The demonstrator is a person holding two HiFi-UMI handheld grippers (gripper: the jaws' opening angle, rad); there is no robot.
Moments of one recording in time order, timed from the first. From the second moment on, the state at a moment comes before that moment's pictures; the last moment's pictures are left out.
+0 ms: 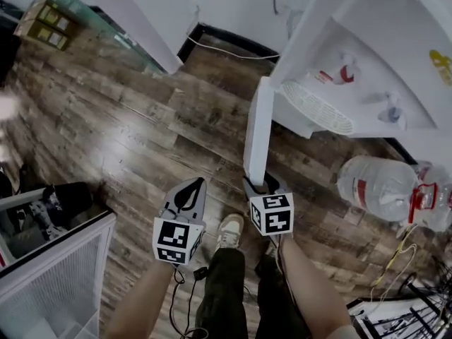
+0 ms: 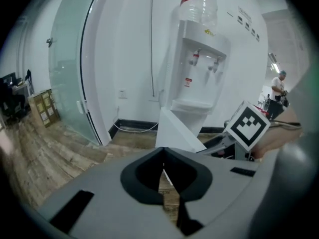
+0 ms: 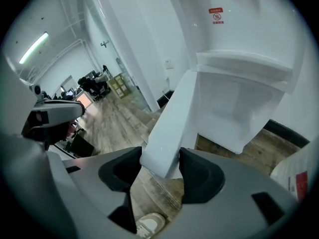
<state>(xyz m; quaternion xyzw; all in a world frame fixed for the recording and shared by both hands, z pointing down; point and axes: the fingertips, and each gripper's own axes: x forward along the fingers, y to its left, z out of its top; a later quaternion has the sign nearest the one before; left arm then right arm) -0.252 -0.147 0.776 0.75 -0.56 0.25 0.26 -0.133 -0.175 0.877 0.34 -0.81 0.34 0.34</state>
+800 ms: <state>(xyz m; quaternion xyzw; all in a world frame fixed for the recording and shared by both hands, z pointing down) -0.360 -0.140 0.791 0.70 -0.61 0.23 0.30 -0.227 -0.176 0.870 0.30 -0.82 0.35 0.33</state>
